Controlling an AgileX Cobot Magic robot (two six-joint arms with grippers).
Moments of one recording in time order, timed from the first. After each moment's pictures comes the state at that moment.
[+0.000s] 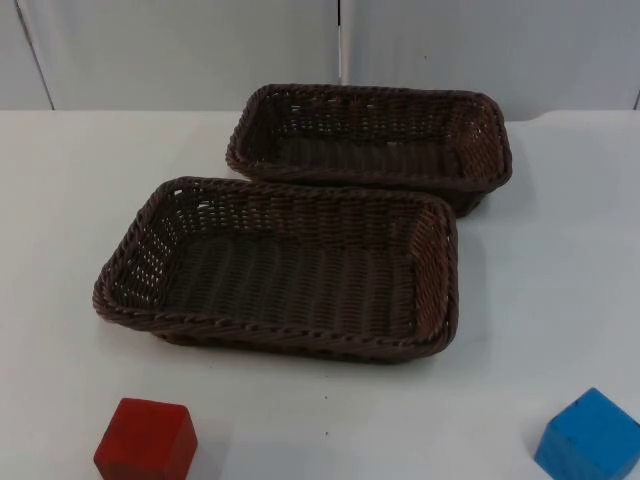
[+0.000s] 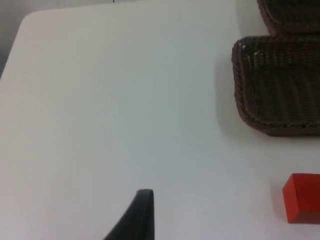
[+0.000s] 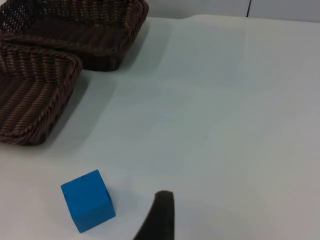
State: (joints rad) right arm 0.14 0.00 -0.51 -0.02 1.08 -0.03; left arm 0.00 0.13 -0.54 -0.05 1.06 0.09
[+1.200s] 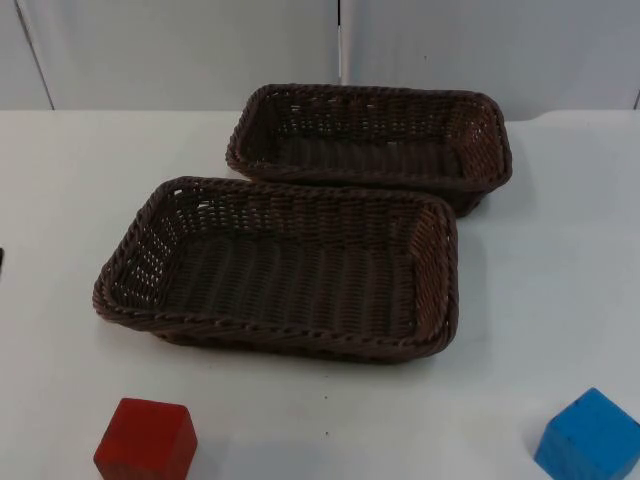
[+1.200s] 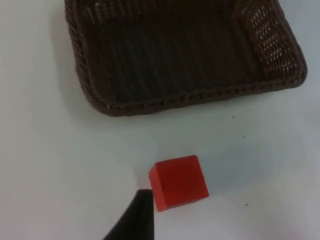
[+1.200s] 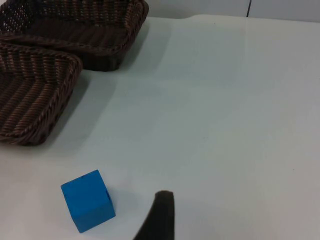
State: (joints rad) right arm 0.14 0.00 -0.51 -0.02 1.08 -0.03; left arm 0.00 0.66 -0.54 -0.57 0.93 0.51
